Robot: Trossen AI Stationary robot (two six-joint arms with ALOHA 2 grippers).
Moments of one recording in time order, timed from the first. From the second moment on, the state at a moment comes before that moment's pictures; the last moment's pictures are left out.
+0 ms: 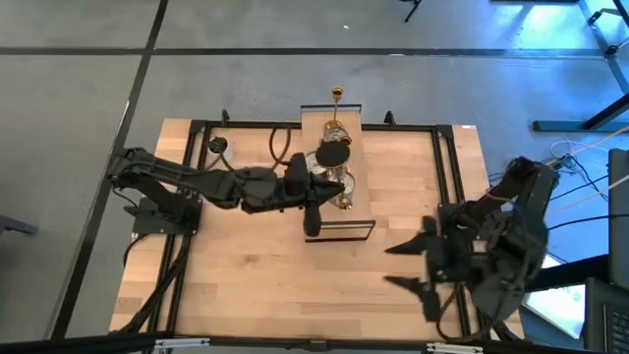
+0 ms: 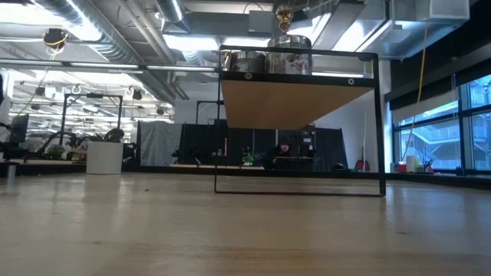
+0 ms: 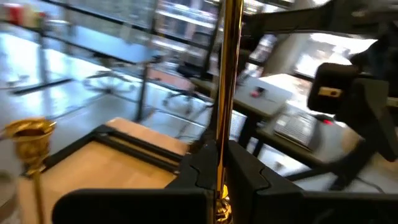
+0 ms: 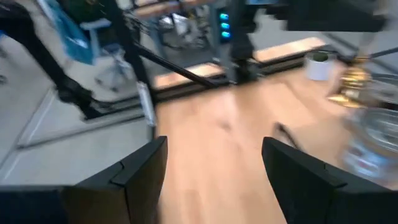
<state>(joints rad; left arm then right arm) -0.21 1.50 1.41 0.05 -0.45 -0.31 0.93 1.48 1.74 -0.90 0.88 0.77</state>
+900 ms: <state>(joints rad) -0.35 1.80 1.58 -0.14 -1.05 -0.46 1.01 0.89 0.85 0.01 0.27 0.47</state>
